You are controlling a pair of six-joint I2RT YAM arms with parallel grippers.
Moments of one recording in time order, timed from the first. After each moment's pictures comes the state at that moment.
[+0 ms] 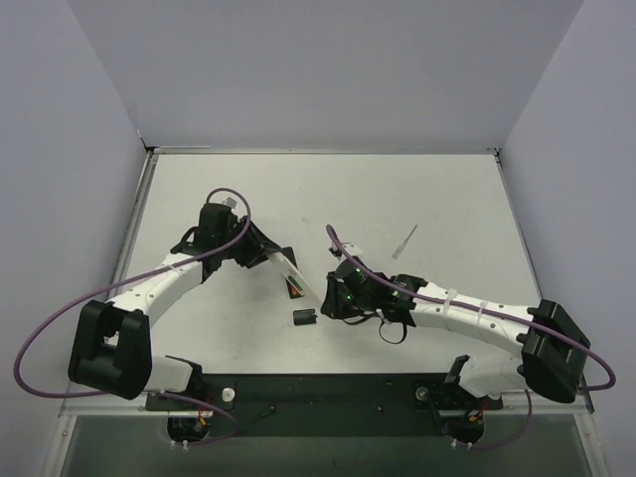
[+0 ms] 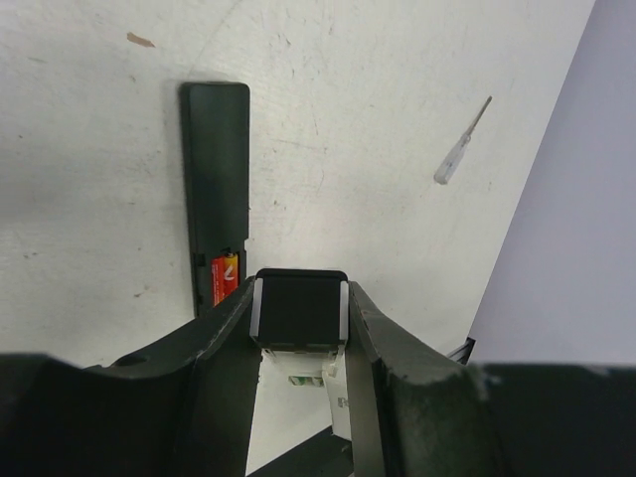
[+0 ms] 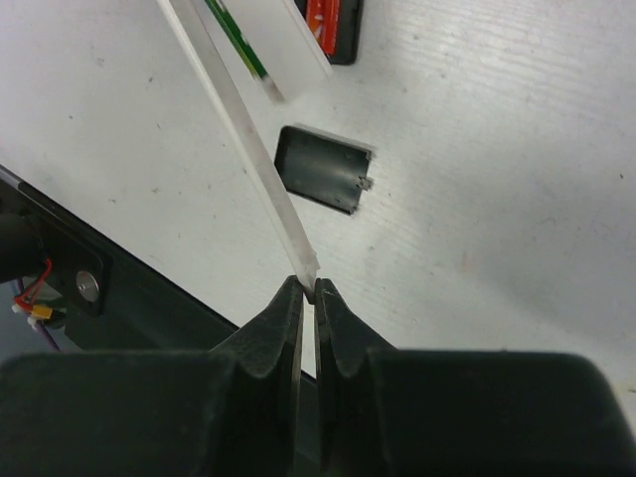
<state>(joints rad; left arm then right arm) -0.31 1.36 0.80 -0.17 0.33 -0.98 1.00 1.33 0.81 -0.30 0.06 0.75</state>
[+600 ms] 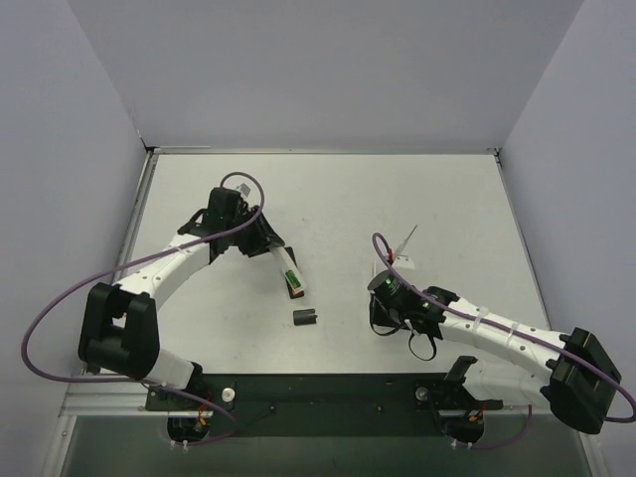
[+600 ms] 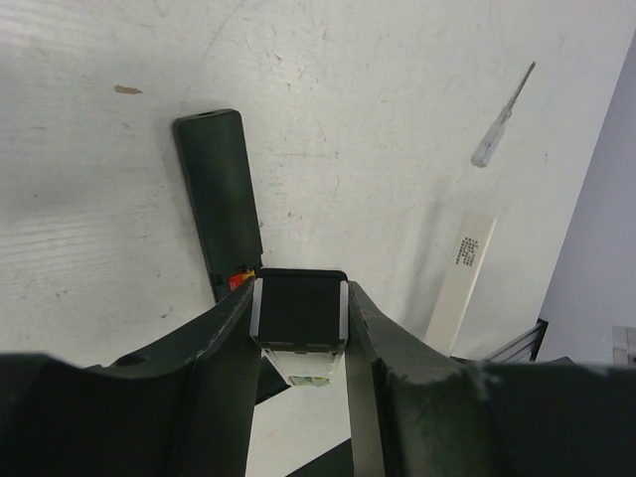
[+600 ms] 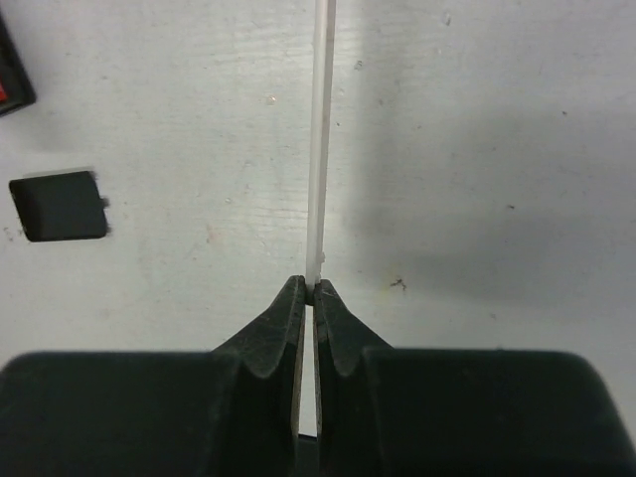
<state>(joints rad) -0.30 1.44 0.97 -0.32 0.31 -0.78 0.89 1.09 0.58 -0.49 0.28 0.88</state>
